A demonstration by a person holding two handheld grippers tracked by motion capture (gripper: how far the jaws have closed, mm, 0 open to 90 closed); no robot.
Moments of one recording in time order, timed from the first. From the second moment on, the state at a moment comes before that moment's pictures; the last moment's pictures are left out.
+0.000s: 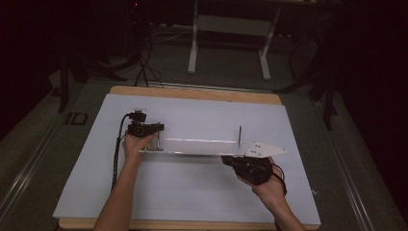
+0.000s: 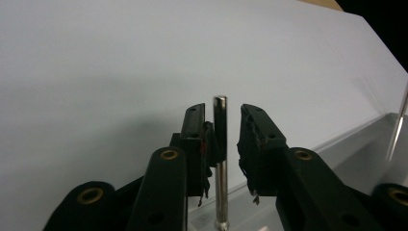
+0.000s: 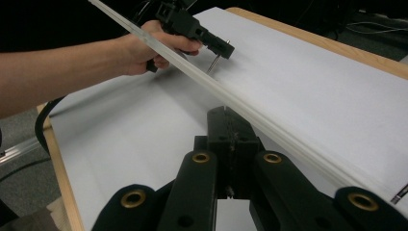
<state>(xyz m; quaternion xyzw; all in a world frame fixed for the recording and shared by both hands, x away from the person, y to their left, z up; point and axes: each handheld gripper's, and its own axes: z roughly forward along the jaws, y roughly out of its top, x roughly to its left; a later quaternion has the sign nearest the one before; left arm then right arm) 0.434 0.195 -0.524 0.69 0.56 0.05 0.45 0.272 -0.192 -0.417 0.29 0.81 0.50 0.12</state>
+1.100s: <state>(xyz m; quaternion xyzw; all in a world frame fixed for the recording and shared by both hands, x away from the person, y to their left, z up) 0.345 0.241 -0.497 0.70 0.48 0.12 0.51 0.280 -0.192 -0.413 0.29 0.80 0.51 0.12</state>
